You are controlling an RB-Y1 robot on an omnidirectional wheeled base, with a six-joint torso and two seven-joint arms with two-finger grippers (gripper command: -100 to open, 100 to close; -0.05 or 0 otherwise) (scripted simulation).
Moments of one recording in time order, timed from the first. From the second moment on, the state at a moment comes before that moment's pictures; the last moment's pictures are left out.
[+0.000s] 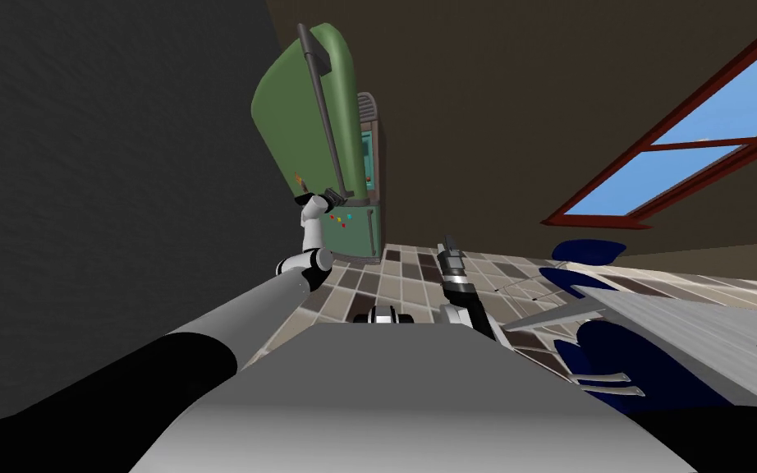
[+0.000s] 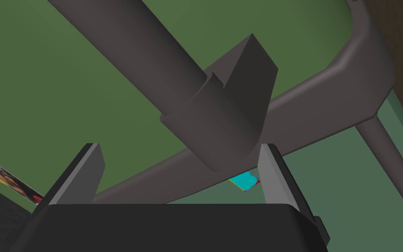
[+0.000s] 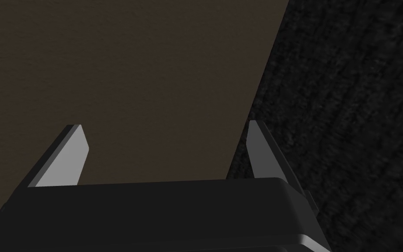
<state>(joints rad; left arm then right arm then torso) -1.13 0.28 0.57 -1.07 0.51 0.62 0.24 0.50 -0.04 0.01 -2.24 0.04 -0.35 0.14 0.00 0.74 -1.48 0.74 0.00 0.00</state>
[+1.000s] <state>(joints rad) -1.04 0.20 0.62 -1.29 0.54 0.78 0.21 0.50 -0.04 0.01 -2.24 0.04 -0.35 0.14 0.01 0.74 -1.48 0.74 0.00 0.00</state>
